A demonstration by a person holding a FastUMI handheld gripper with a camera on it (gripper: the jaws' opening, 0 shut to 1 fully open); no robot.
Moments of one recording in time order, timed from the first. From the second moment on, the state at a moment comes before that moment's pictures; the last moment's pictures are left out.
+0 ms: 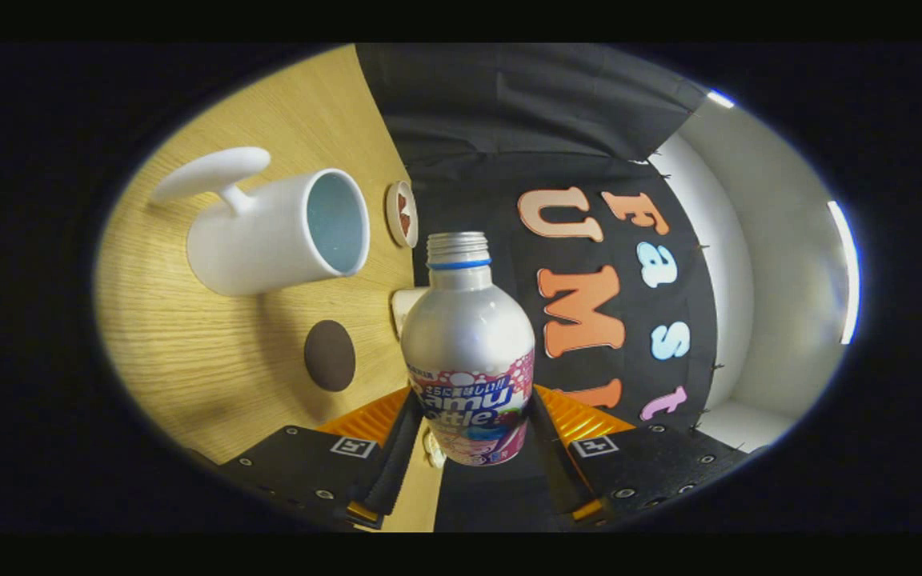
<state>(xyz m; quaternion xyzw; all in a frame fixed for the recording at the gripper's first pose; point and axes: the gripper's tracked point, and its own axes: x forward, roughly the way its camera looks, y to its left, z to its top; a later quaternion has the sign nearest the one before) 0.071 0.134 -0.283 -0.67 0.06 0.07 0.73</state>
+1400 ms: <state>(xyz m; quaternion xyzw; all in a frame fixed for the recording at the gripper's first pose) 0.071 0.139 -0.269 -0.76 0.02 0.08 0.65</state>
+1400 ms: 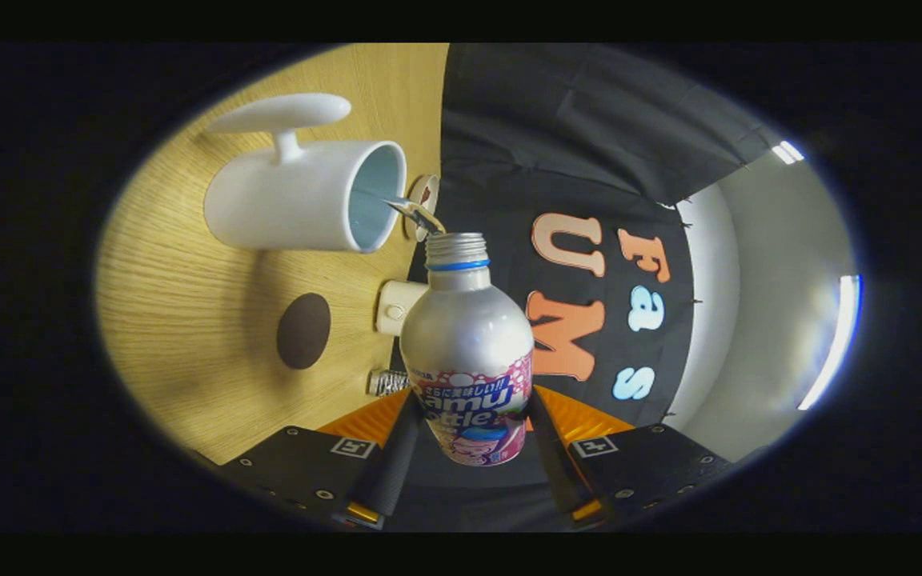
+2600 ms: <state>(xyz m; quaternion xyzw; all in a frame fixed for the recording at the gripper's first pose) 0.095 0.135 -0.246 -0.81 -0.02 0.06 0.59</state>
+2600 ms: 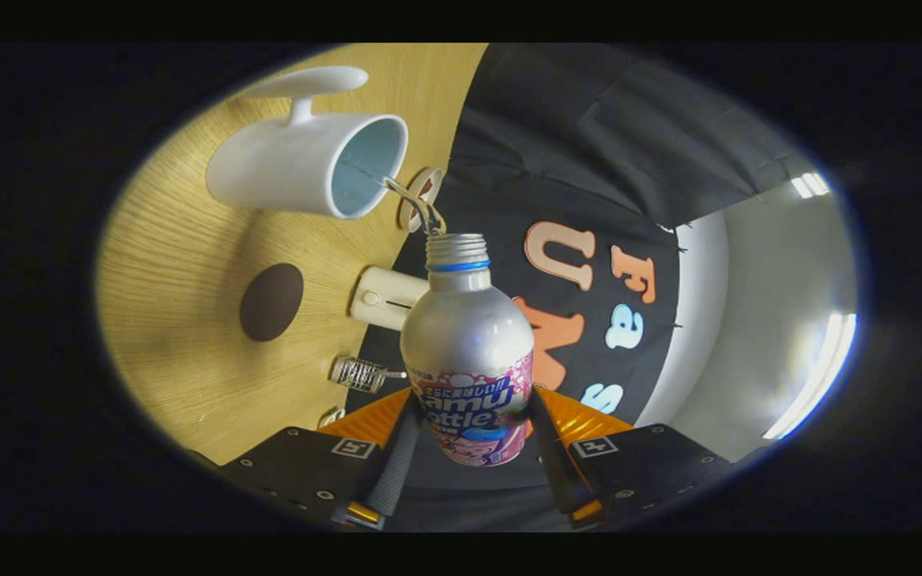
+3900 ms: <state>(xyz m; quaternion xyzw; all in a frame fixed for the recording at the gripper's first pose) 0.102 0.158 -0.241 -0.84 -0.09 0.07 0.53</state>
